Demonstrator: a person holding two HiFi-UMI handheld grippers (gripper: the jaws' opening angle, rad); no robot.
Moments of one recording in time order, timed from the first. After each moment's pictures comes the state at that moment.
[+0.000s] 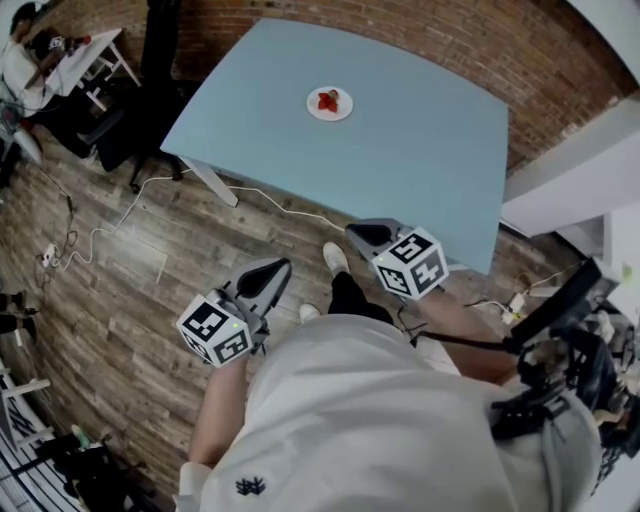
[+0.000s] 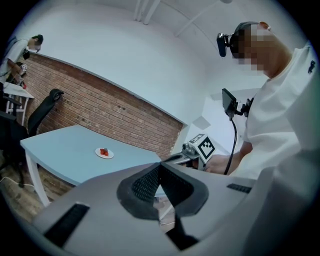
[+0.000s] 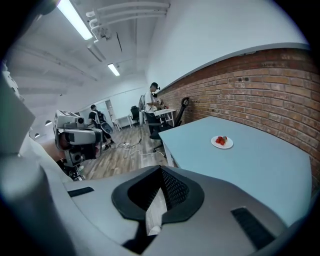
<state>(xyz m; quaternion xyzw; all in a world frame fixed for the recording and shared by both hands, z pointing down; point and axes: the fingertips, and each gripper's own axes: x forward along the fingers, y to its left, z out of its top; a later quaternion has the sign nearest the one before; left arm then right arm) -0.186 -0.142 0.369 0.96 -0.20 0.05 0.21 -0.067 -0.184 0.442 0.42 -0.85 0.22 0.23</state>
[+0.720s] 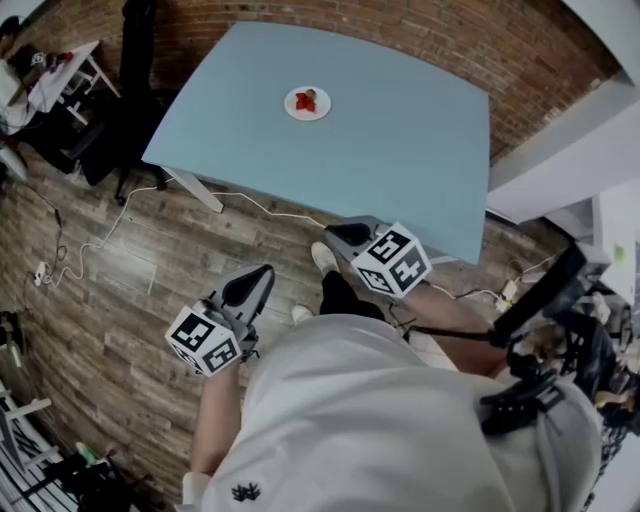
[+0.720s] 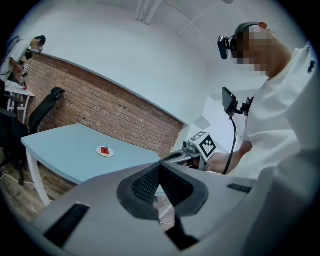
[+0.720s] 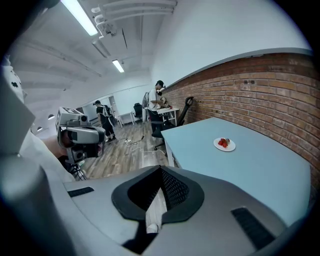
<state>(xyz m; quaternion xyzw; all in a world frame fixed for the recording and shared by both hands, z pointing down) -0.189 -0.141 0.375 0.96 -0.20 0.05 0.21 -0.075 -0.182 0.440 0.40 -0.86 0.20 0.24</state>
